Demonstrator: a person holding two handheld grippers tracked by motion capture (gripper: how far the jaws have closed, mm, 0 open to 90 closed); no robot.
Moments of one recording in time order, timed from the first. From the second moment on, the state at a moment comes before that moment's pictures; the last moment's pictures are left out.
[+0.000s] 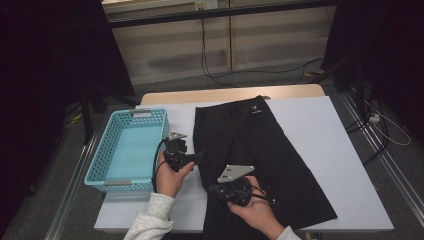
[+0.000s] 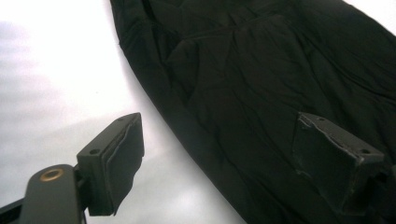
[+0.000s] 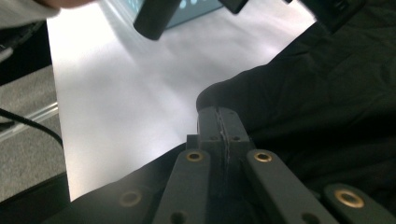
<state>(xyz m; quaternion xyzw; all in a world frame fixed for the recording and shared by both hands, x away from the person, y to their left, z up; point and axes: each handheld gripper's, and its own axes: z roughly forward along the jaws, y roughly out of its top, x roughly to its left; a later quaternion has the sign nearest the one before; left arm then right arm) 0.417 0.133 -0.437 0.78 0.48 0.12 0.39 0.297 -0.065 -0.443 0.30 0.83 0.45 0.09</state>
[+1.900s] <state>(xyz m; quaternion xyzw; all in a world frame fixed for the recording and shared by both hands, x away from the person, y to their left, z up) 0.496 0.116 -0.443 0.74 0.56 0.05 0.38 0.289 -0.074 -0.433 0.30 0.82 0.47 0.10</state>
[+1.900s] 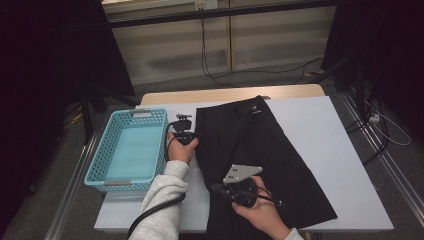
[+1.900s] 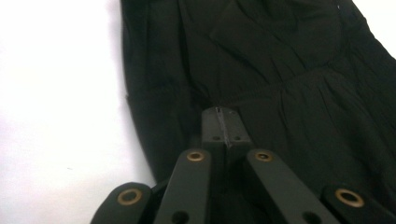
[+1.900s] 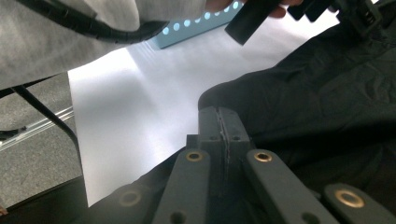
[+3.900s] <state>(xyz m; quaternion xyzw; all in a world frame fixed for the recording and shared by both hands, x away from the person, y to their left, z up) 0.507 0.165 -0.409 0.70 0.61 0.04 0.36 0.311 -0.064 -0.410 0.30 0.80 0.51 0.08</state>
